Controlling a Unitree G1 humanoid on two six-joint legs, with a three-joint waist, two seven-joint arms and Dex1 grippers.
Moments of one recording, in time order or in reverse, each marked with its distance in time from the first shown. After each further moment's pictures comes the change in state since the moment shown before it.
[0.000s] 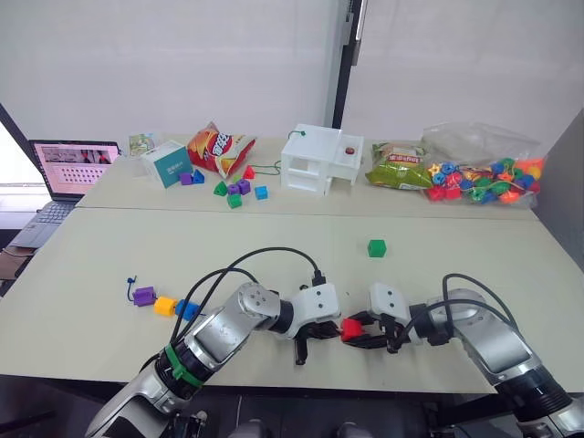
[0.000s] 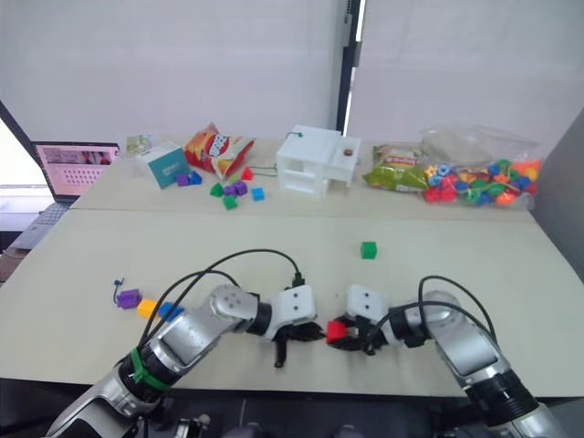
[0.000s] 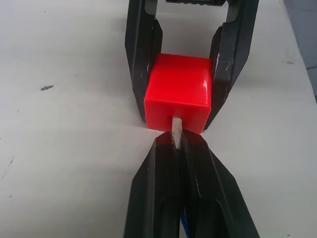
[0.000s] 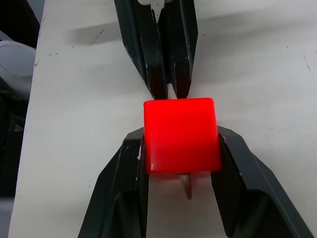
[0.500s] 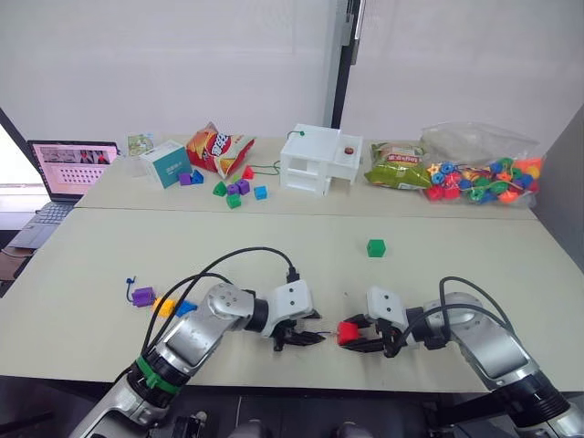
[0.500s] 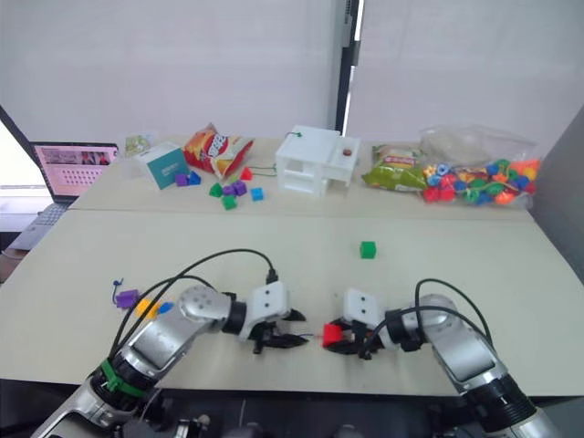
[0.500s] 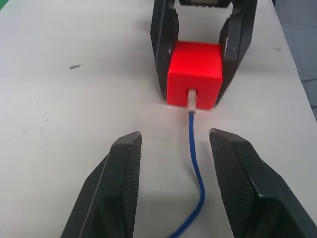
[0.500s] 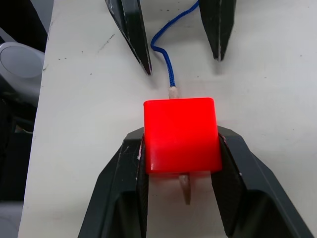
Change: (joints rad) left arm 0.118 0.142 0.135 -0.026 -0.047 -0.150 -0.093; right arm 0.023 0.019 0.002 -0.037 -0.008 0.003 -0.023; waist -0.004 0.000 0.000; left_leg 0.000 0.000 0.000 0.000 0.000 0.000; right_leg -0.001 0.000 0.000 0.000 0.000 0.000
